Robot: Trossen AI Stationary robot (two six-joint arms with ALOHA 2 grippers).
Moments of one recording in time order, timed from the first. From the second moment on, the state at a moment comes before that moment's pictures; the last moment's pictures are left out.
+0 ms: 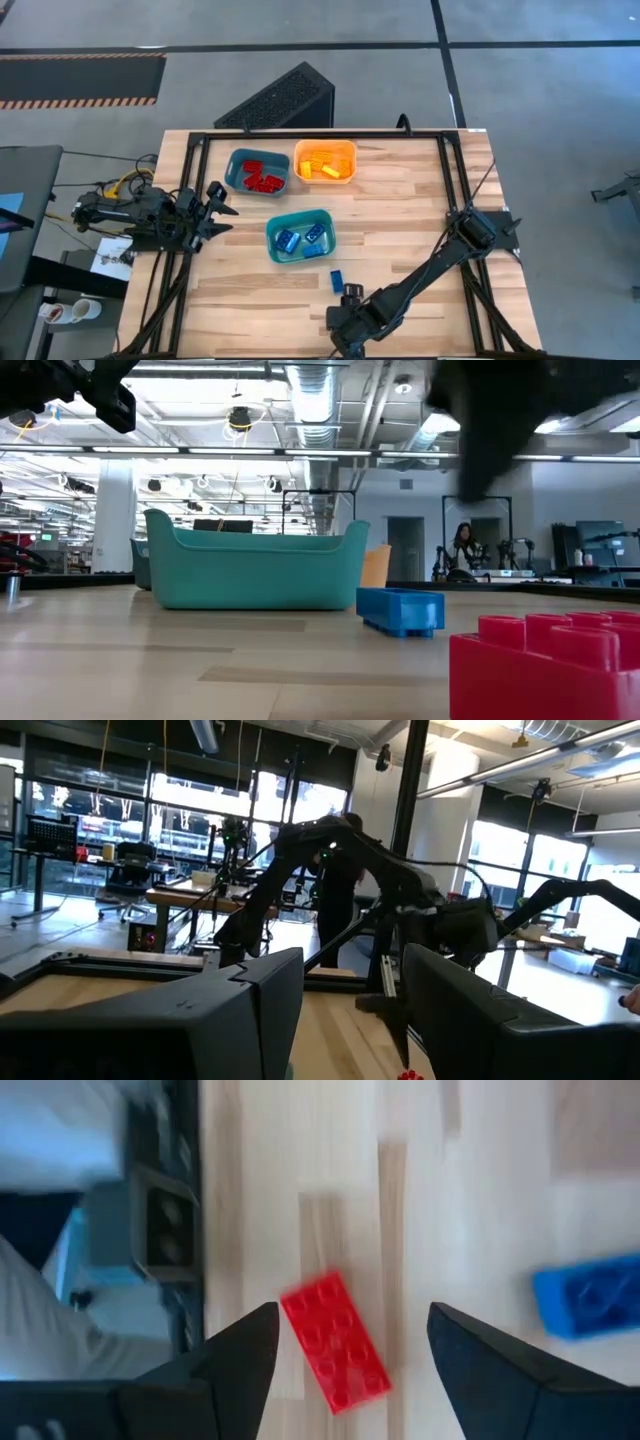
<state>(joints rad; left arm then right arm) -0.14 0.05 0.12 0.19 0.05 -0.19 0.65 2.13 1.71 -0.74 0.12 0.68</state>
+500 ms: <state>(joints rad) -0.14 0.06 0.12 0.17 0.02 -0.18 0.65 2.23 1.96 -0.80 0.13 0.67</state>
